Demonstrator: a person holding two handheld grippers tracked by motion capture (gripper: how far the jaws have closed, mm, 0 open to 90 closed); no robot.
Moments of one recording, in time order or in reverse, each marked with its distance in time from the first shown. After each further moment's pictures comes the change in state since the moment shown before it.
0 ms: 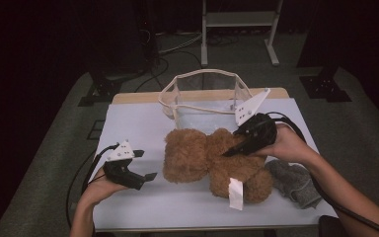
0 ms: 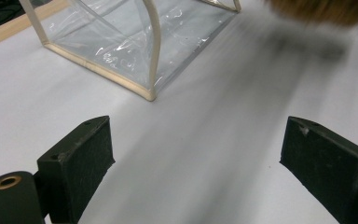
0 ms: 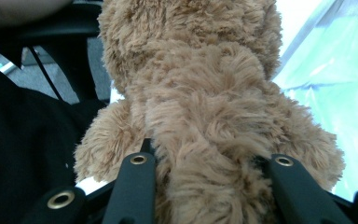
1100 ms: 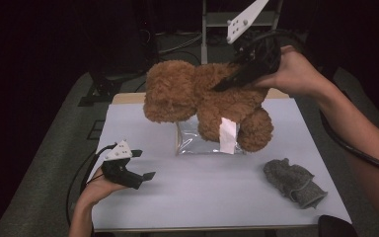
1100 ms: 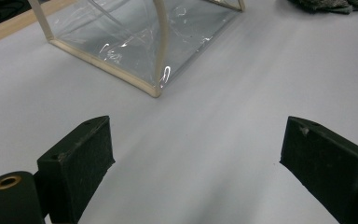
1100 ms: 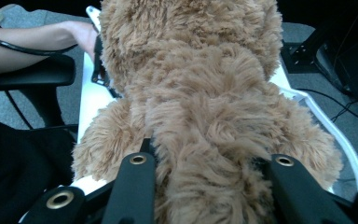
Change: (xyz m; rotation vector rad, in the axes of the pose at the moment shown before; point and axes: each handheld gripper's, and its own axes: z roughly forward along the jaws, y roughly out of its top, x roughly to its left) left arm 0.005 -0.004 -0.002 -0.002 0.003 -0.011; right arm -0.023 0.134 -0.098 0.006 -0.152 -0.092
